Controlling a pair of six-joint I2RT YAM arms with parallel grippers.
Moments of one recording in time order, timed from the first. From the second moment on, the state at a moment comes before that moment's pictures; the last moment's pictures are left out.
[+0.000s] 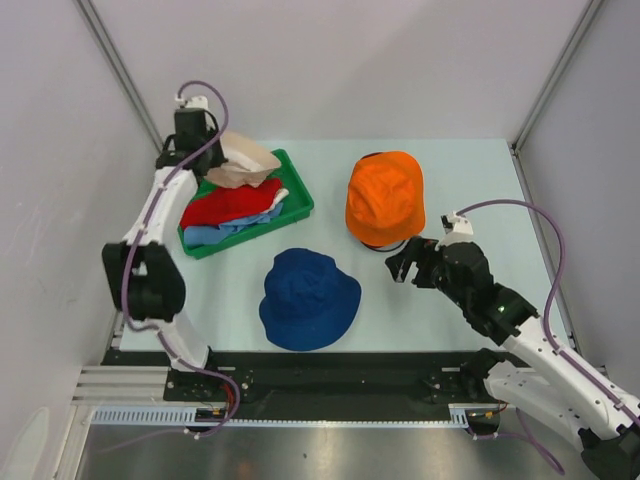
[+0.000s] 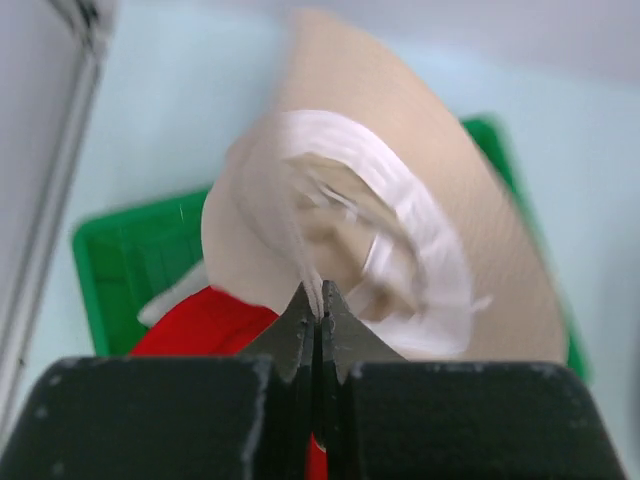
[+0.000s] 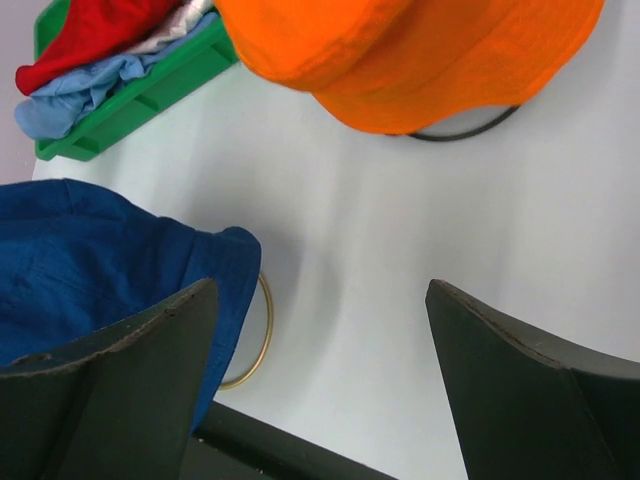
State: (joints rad) left arm -0.05 1.81 1.62 -0.43 -0.15 -0.18; right arm 0.65 0.71 0.66 -0.38 0.17 0.64
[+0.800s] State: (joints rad) left arm -0.38 1.13 1.59 -0.43 0.32 0.03; right arm 0.89 0.93 1.01 -0.14 0.13 0.44
